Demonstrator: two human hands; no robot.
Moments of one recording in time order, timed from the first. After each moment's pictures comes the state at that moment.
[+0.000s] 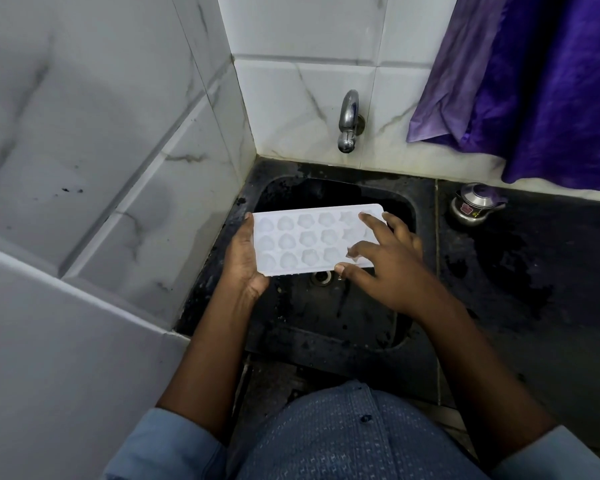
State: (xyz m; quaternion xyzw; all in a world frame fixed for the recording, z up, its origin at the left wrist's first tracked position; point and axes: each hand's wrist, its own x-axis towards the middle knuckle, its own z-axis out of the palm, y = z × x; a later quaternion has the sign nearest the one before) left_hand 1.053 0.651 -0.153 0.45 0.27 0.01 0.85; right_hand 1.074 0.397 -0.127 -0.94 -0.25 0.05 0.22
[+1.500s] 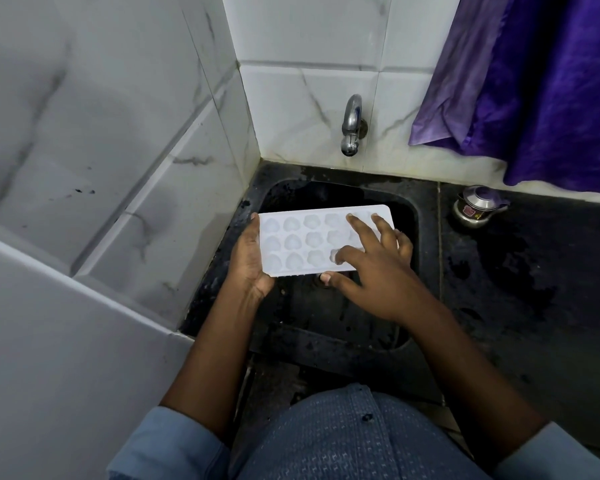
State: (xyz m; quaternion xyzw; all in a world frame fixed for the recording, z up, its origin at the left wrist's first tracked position) left_hand 1.047 0.647 -0.141 0.44 0.27 -0.01 0.86; right_hand 1.056 0.419 -0.122 -0.95 -0.27 0.05 0.17
